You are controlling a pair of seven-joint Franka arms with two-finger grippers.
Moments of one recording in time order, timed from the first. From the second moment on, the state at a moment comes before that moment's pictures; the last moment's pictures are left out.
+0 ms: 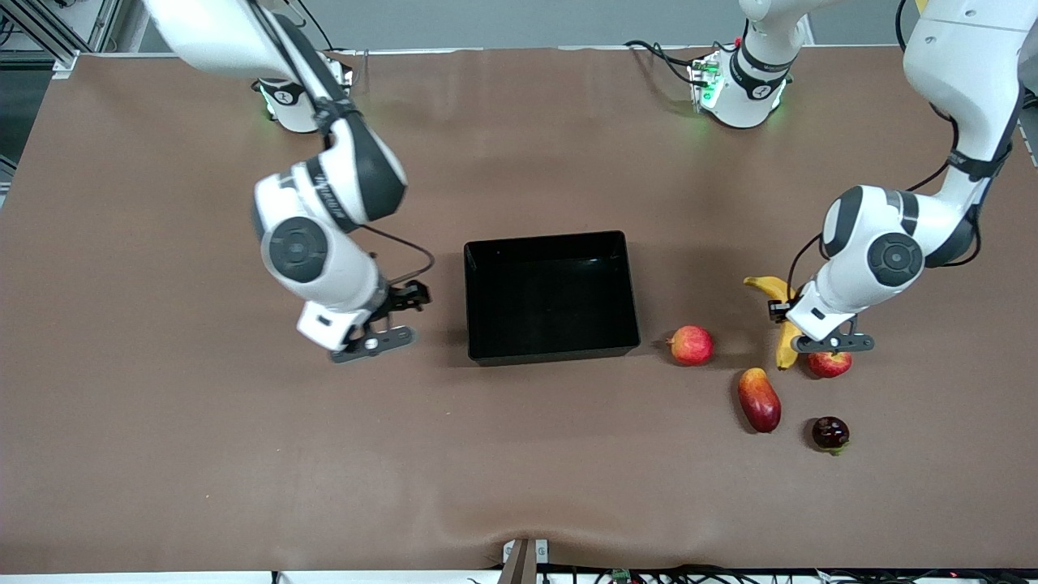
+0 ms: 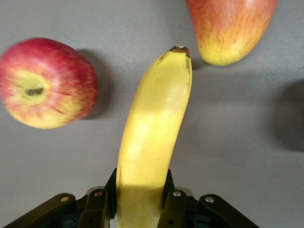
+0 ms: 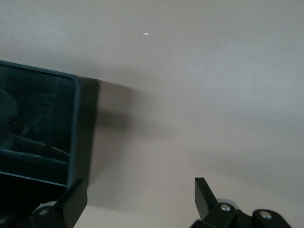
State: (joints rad) left arm 0.33 0.43 -0.38 -2.12 0.32 2.44 -0.27; right arm 0.49 0.51 -0.01 -1.55 0.09 2.01 0.19
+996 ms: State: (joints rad) left arm 0.38 0.37 -0.48 -1.90 0.32 2.21 -0.27; right arm 0.67 0.71 -0.01 -1.59 0.10 2.21 0.48
